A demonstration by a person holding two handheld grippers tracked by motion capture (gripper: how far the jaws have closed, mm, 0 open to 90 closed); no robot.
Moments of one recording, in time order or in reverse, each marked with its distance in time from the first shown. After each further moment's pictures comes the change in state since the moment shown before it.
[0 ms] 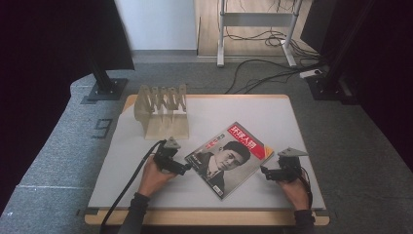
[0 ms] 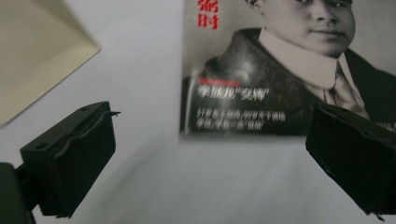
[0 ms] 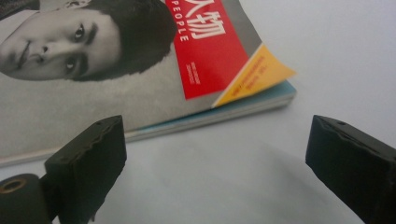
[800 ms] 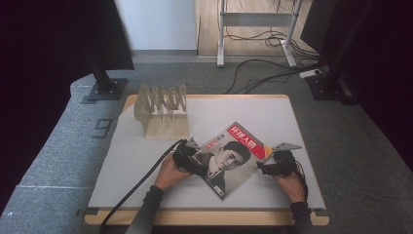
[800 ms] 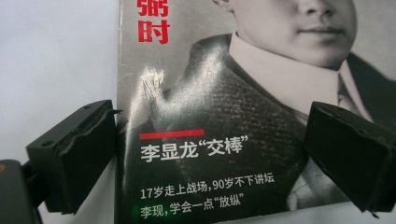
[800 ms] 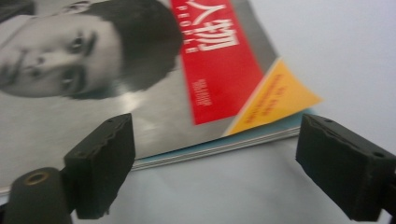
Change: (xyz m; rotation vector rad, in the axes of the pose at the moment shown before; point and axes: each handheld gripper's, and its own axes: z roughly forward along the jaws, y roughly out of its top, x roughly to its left) left arm -0.020 0.015 0.043 0.077 -0.058 0.055; right arm 0.001 0.012 0.016 0.032 0.043 -0.016
